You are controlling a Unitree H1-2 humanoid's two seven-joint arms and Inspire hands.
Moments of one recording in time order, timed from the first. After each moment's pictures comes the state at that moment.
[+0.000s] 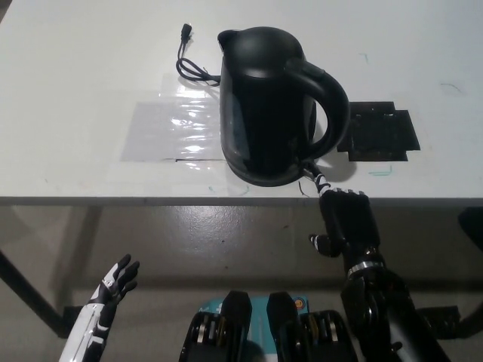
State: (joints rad) left_arm 0.20 0.19 -0.02 -0.18 0.01 -0.25 -0.09; right_arm -0.41 -0.07 0.35 0.34 -1.01 0.21 -0.14
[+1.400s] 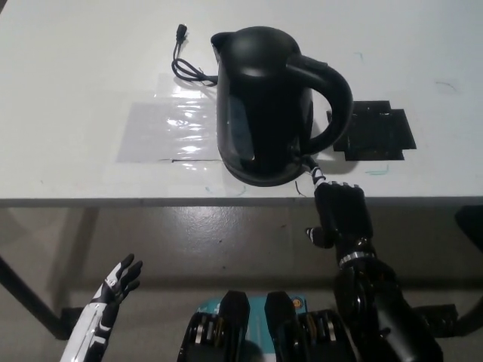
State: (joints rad) left_arm 0.19 0.20 -0.02 -0.18 0.01 -0.25 -0.11; right_arm -0.45 -0.07 0.38 0.39 -0.98 0.24 -0.20
